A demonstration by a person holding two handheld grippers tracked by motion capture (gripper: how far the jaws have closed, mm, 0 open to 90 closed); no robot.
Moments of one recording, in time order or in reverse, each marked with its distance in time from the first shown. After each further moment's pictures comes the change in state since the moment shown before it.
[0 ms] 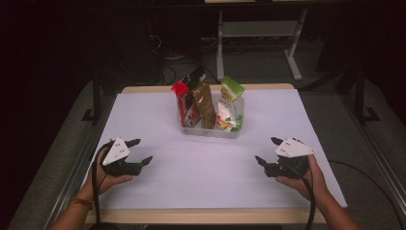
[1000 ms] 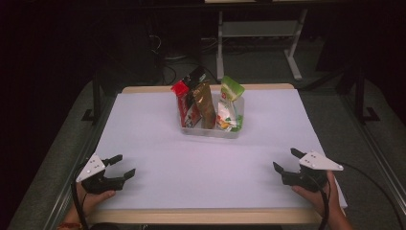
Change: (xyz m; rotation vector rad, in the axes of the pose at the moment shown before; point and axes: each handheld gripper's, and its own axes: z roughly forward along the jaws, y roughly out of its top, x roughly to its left) left arm -0.002 -0.061 -0.035 -0.069 0.039 -0.235; right arm -0.014 -0.063 -0.019 -0.052 -0.067 0.207
